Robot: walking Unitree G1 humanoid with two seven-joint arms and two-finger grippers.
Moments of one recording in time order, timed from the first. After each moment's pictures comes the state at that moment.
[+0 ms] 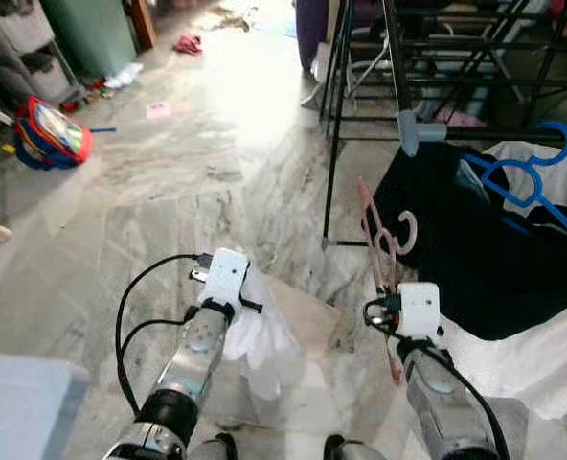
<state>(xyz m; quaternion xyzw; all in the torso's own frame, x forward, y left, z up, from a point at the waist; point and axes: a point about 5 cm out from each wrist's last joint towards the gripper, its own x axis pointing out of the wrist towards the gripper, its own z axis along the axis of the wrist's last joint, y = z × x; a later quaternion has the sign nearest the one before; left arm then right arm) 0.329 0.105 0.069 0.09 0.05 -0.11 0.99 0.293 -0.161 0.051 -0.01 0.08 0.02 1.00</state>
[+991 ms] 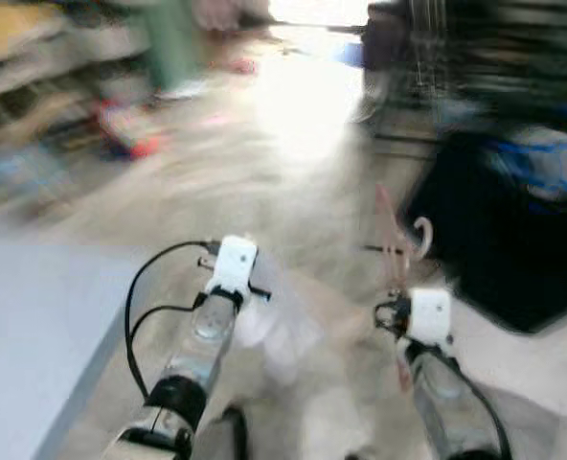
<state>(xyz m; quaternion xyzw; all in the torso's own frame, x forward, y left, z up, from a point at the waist) 0.337 0.099 0.080 0.09 0.03 -0.11 0.99 0.295 -0.172 0.049 -0.02 0.09 -0.01 1.00</state>
